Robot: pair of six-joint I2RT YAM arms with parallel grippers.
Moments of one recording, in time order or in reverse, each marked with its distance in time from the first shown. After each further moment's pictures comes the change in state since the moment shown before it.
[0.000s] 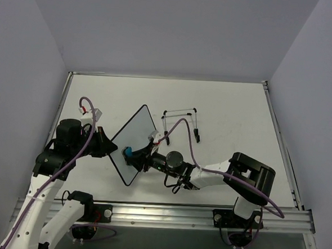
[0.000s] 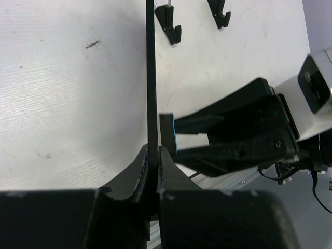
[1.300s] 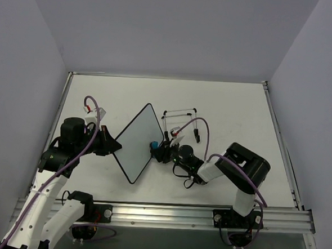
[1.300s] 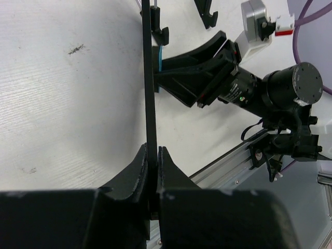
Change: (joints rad) left arm 0.000 0.028 -0.052 0.103 0.067 -0.014; right arm -0.236 0.103 -0.148 0.004 0.060 0.117
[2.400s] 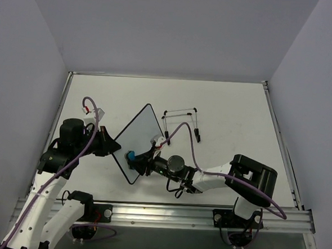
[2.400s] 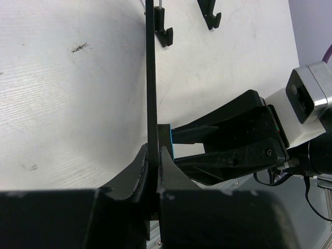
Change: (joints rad) left arm 0.000 -0.018 -0.010 -0.004 -0.014 -0.016; right arm 0.277 -0.130 0.089 -0.007 -0.006 -0.091
